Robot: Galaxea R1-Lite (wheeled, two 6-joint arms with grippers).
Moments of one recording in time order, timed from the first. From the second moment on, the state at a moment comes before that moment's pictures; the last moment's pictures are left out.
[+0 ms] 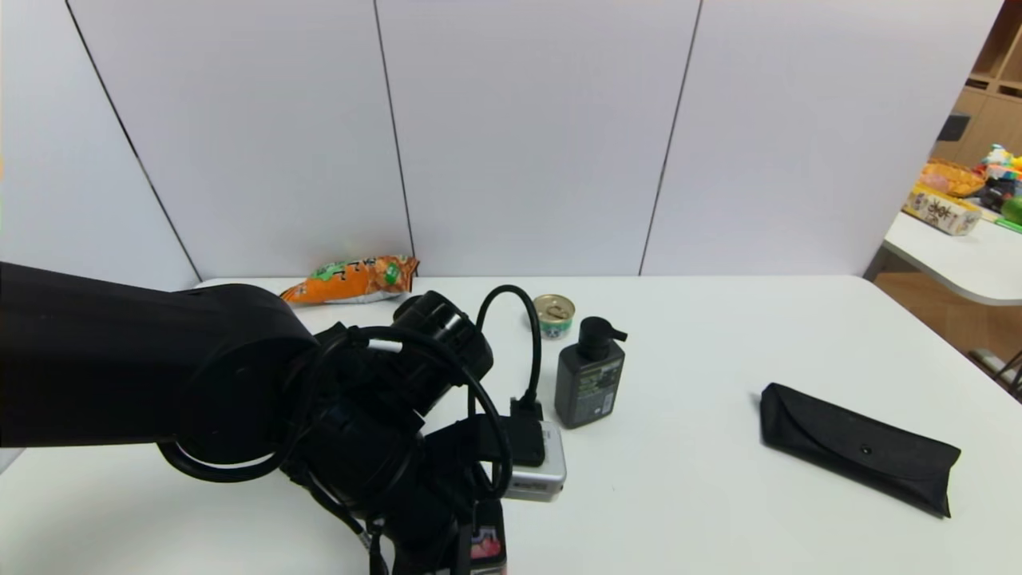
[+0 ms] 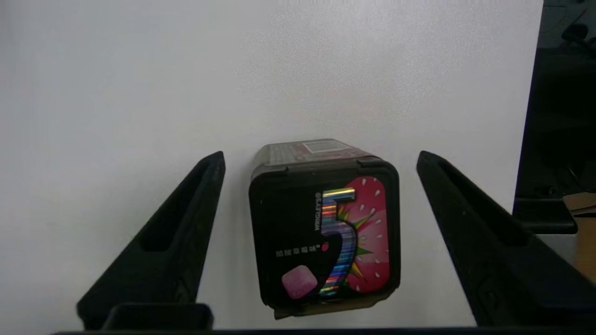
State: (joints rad) left arm -0.80 1.79 -1.16 0.48 -0.39 0.67; right arm 0.00 0.00 0.00 0.00 -0.02 0.02
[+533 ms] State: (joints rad) left arm -0.80 1.80 -1.17 0.48 -0.39 0.66; right arm 0.00 0.00 0.00 0.00 -0.02 0.02
